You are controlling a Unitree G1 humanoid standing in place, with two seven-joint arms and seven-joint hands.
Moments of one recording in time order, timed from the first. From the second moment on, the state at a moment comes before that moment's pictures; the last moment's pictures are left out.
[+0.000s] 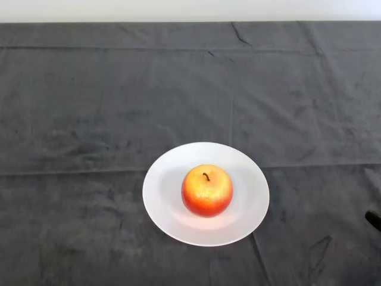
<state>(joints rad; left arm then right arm) -0.37 0.95 0.91 0.87 -0.13 -0.44 0.39 0.02 -0.36 0.04 0.27 0.58 -0.15 -0.64</state>
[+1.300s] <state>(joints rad) -0.37 0.95 0.87 0.87 -0.17 -0.44 0.39 0.02 -0.36 0.04 0.27 0.59 -0.15 -0.65</state>
